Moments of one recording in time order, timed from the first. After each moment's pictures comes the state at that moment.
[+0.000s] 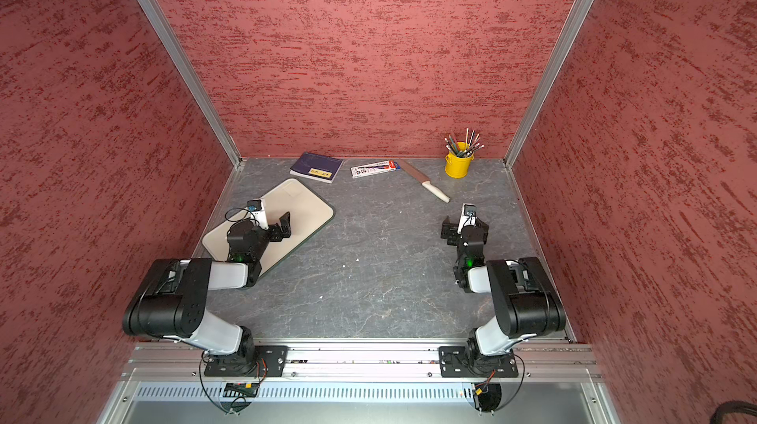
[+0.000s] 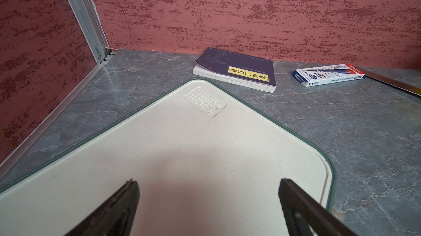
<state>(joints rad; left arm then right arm) 0.03 1.54 0.38 0.87 0.05 -0.07 0.06 1.54 0.35 0.91 0.17 0.04</state>
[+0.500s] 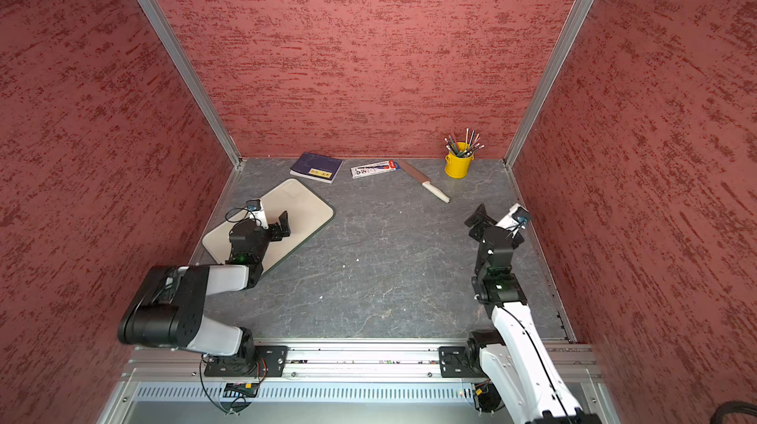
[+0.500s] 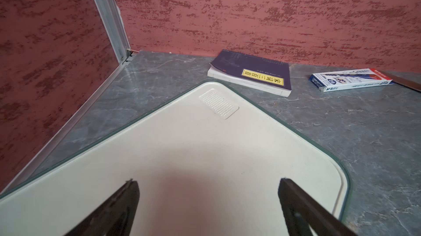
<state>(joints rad) -0.04 1.39 0.38 0.71 -0.13 -0.08 0.06 0.71 0.49 -0.03 0.44 0.52</state>
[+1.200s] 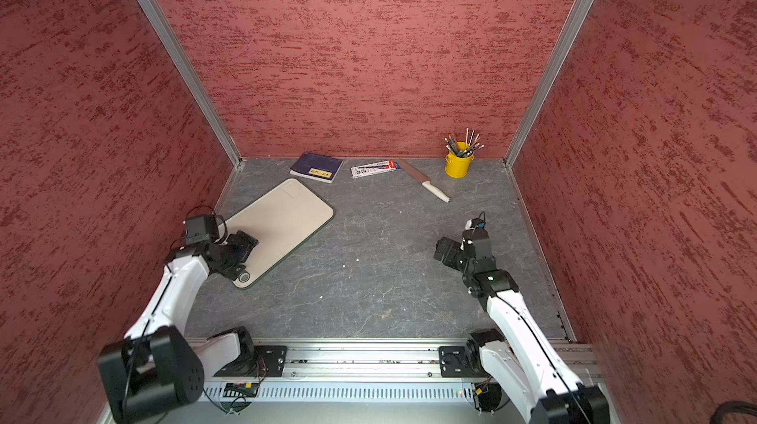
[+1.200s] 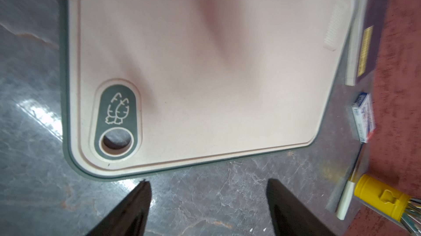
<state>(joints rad) 0.29 1.21 0.78 -0.75 0.25 -0.81 0.19 0.93 0.55 -0.43 -0.04 0.55</state>
